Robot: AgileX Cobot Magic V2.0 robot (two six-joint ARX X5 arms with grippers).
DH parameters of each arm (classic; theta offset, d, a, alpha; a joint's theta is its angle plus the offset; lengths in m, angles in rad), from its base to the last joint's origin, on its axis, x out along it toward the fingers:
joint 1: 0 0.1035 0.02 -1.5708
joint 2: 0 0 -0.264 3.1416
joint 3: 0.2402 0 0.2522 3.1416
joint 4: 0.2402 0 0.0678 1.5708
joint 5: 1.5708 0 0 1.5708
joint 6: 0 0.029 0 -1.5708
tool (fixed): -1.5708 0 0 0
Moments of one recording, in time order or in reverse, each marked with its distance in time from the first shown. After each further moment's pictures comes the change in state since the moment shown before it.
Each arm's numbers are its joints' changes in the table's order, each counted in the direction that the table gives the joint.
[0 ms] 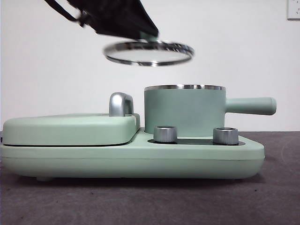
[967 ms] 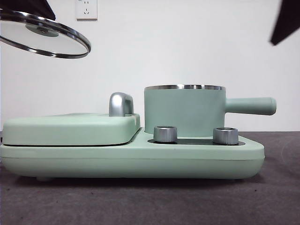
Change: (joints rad) left arm 0.318 -0.429 -0.027 0.570 0.058 0.024; right arm 0.000 0.192 0.000 -0.156 0.050 -0.086
